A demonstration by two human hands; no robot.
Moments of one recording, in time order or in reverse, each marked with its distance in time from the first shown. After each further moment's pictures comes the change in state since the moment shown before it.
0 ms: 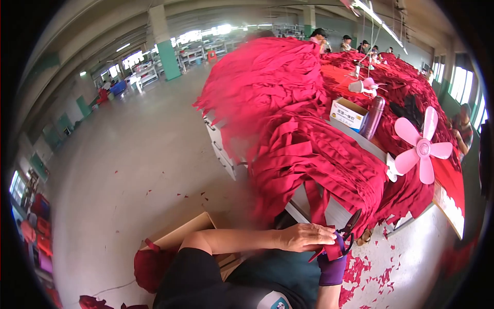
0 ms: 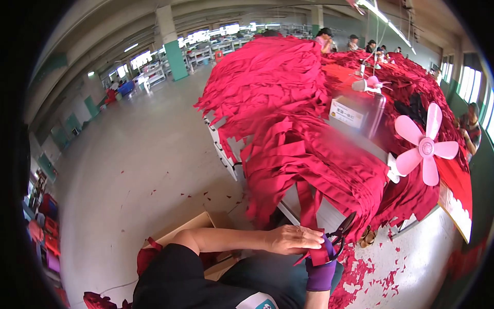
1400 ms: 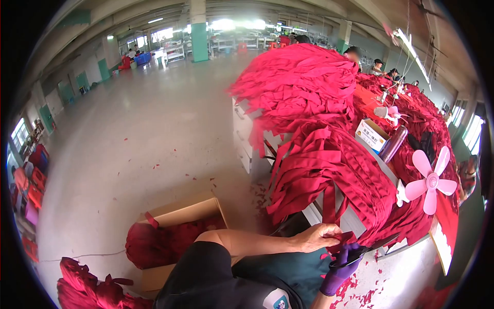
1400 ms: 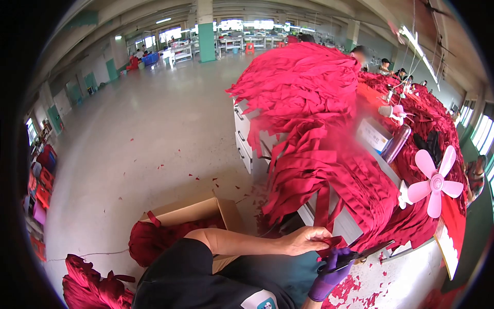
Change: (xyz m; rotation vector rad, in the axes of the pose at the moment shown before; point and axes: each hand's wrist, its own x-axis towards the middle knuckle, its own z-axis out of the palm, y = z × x) left_hand -0.016 0.040 -0.003 -0.609 0.144 -0.814; right_hand -0.007 -0.075 0.011 0.443 0.387 0.143
